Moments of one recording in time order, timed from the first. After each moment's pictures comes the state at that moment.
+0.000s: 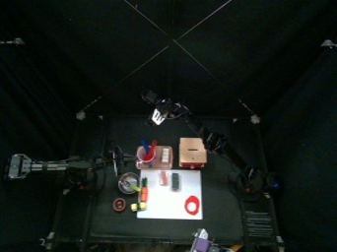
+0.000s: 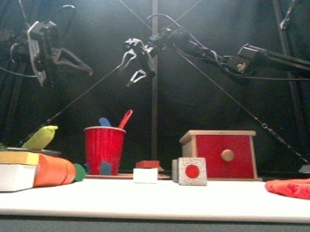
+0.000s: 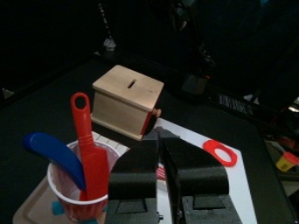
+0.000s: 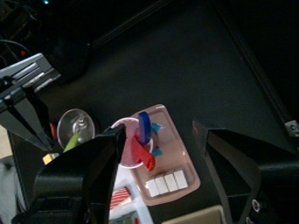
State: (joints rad) left arm 0.17 -0.76 1.22 -0.21 -0.37 -0.08; right arm -0.57 0.91 -1.70 0.33 1.64 0.10
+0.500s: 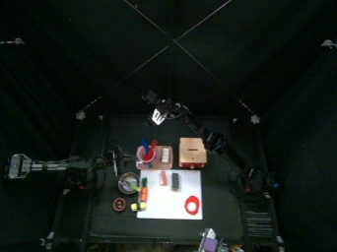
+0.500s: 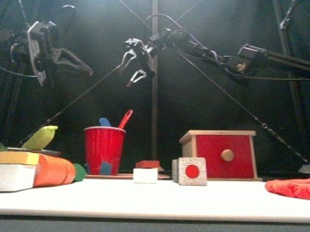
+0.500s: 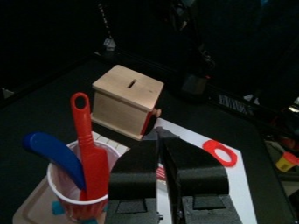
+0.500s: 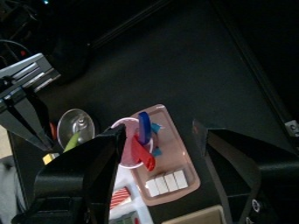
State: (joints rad) left arm 0.17 -0.76 1.22 -0.22 -0.37 -0.08; right arm -0.57 0.91 -1.70 0.33 1.64 0.10
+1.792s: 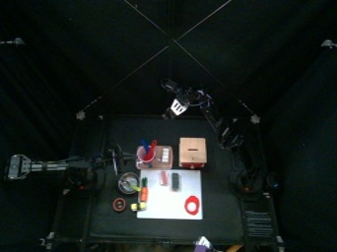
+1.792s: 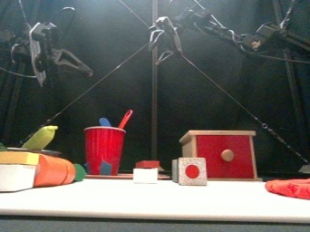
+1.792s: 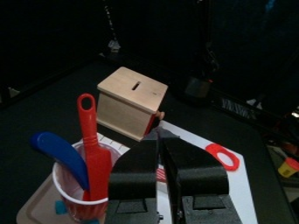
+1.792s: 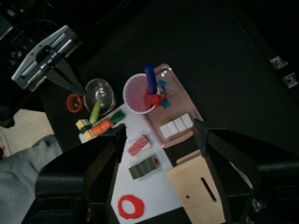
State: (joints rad) left arm 0.19 -0.77 1.22 -0.23 -0.36 -0.08; right arm -0.65 0.65 -1.54 0.40 1.85 0.23
